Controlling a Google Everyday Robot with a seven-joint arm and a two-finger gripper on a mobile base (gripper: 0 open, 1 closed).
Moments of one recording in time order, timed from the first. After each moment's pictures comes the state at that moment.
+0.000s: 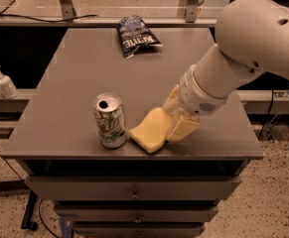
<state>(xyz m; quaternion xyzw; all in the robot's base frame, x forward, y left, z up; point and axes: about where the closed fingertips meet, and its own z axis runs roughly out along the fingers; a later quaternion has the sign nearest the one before) 0.476 -0.072 0.842 -0.70 0.68 0.07 0.21</state>
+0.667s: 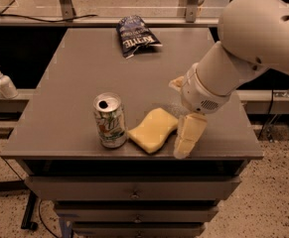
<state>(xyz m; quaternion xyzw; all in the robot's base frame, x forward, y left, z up) 0.476 -0.077 0.844 -0.69 0.69 0.08 0.20</state>
